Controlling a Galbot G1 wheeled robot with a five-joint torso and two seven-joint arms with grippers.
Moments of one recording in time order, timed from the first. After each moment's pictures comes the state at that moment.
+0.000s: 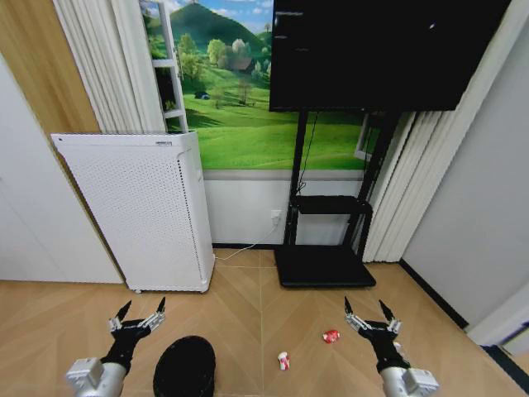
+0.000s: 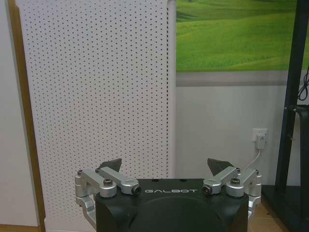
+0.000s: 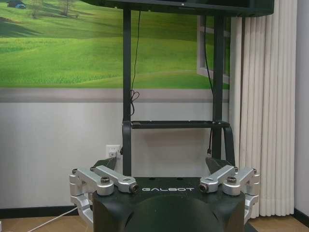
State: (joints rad) left arm 1.76 -1.41 -0.86 -2.29 -0.31 0.18 0.10; right arm -1.78 1.43 0.75 2.17 0.24 0.10 0.05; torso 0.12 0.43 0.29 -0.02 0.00
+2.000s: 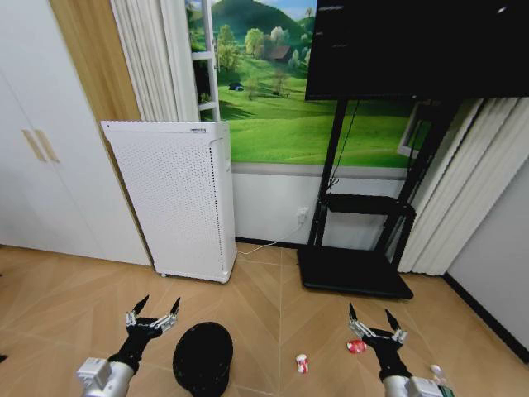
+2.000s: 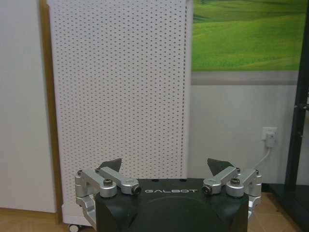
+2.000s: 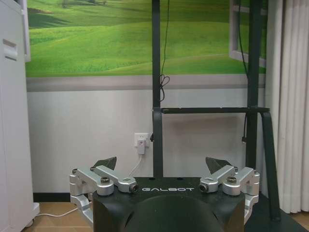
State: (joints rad) left arm 1.75 -1.40 -0.85 -2.26 -0.32 0.15 0.22; right arm -1.80 1.48 0.76 2.16 0.23 0.11 0.05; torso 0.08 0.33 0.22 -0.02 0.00
